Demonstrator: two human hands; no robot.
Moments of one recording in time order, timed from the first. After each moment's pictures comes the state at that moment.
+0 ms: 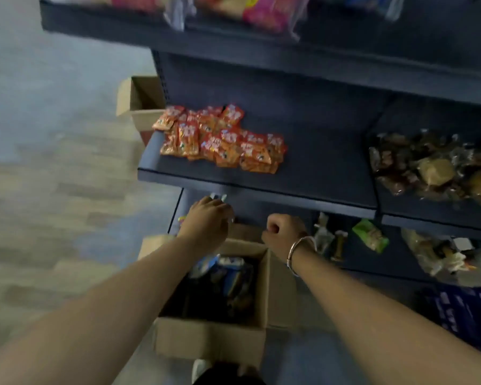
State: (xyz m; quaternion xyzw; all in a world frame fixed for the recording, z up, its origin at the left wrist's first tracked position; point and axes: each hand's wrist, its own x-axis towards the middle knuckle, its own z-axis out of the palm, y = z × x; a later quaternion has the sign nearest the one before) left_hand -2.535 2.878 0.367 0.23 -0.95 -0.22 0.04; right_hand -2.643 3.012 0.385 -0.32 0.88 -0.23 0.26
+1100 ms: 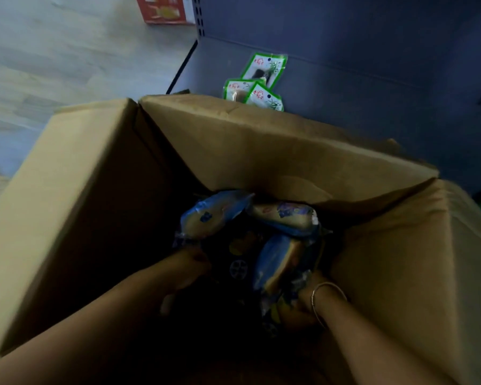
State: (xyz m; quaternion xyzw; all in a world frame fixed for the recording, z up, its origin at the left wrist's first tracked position) left_hand -2.470 2.858 -0.212 0.53 -0.61 -0.54 -0.25; right_hand -2.643 3.006 -0.209 -0.17 0.85 0.04 0.50
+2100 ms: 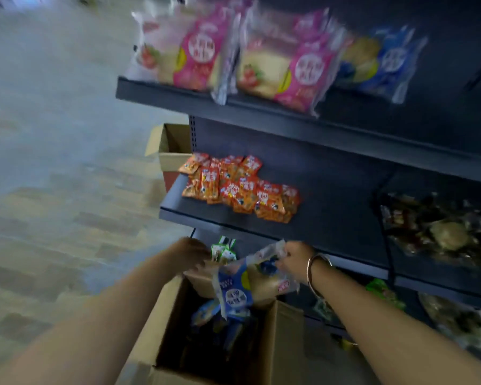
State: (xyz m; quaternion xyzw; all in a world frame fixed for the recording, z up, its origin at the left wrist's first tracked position) left_hand -2.503 2.837 0.441 0.47 -0.71 -0.51 -0.12; right_hand -2.666 2.980 0.456 -0.32 0.86 -0.11 0.38
